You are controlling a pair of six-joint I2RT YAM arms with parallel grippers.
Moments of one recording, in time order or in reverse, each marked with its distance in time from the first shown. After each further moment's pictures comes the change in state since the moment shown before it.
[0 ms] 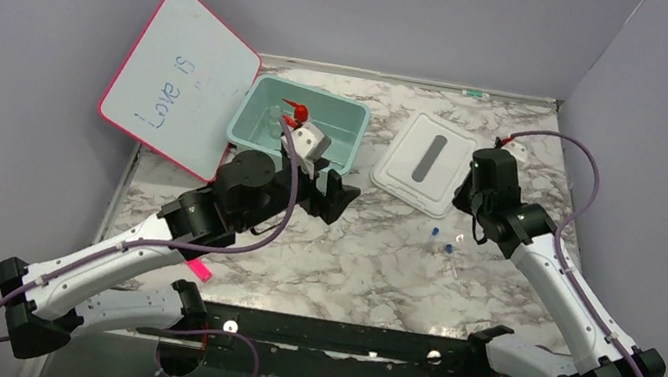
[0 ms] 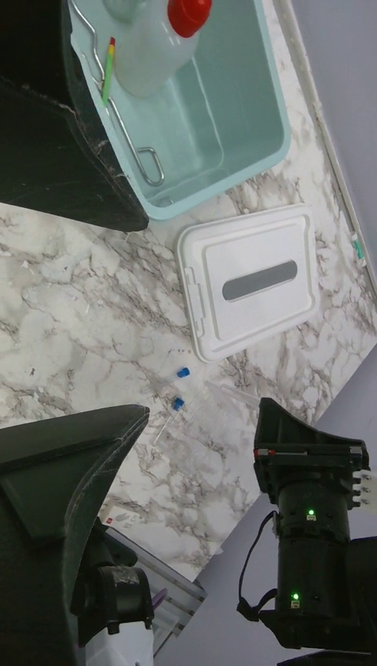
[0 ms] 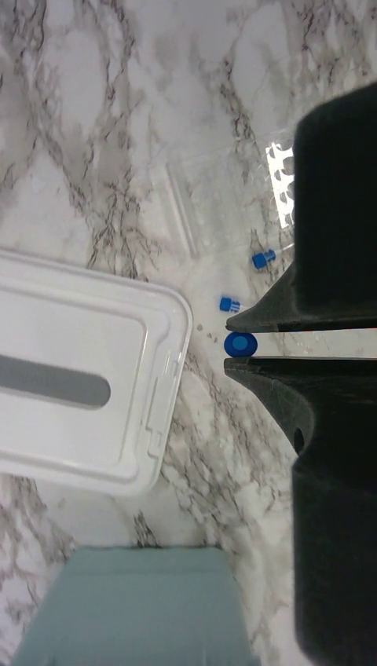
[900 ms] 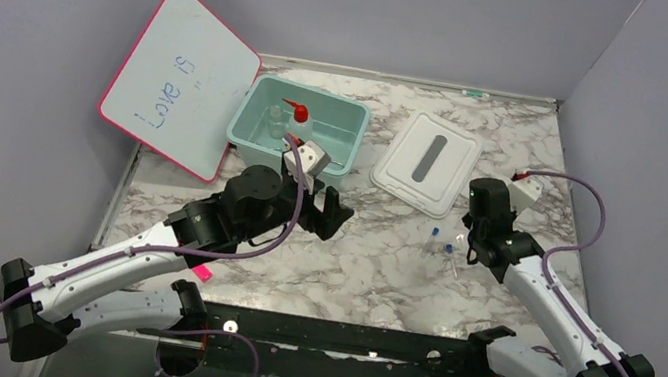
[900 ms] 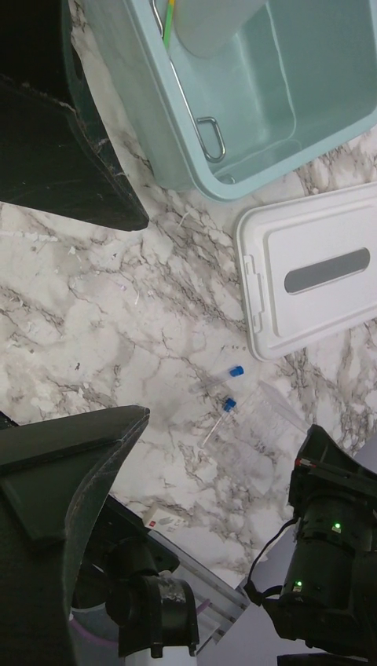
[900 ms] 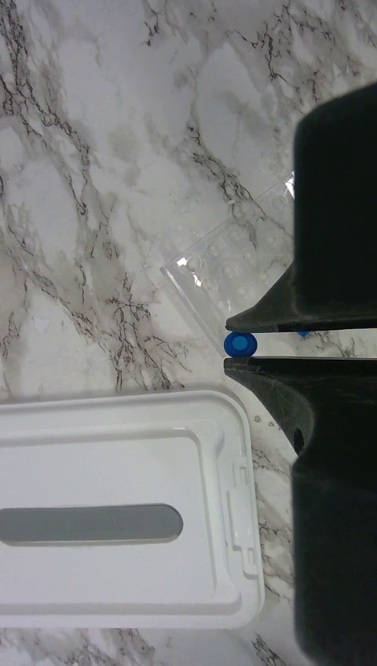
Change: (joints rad) left arm 0.000 -0.052 -0.146 -0.014 0.016 -0.072; right arm -0.045 -0.074 -0.320 0.206 0.304 0.169
